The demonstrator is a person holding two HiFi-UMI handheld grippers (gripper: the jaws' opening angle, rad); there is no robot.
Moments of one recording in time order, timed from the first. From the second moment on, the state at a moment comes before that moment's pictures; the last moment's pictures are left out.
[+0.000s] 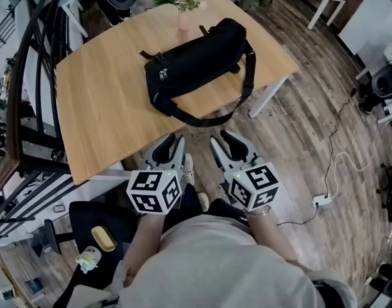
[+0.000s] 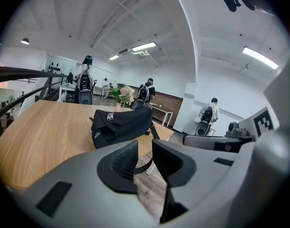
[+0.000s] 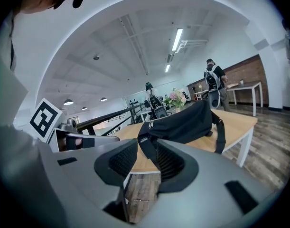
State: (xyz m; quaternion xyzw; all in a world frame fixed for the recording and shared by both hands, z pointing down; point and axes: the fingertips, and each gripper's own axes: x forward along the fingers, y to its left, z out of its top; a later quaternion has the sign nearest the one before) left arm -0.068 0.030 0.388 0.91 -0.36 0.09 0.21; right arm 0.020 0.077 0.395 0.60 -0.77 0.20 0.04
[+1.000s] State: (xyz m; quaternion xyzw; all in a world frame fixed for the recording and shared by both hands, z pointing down) left arm -0.082 -0.188 0.419 0.89 -0.37 0.12 0.23; right arm 0.011 -0.135 0.401 0.59 -0.79 0.16 0.11
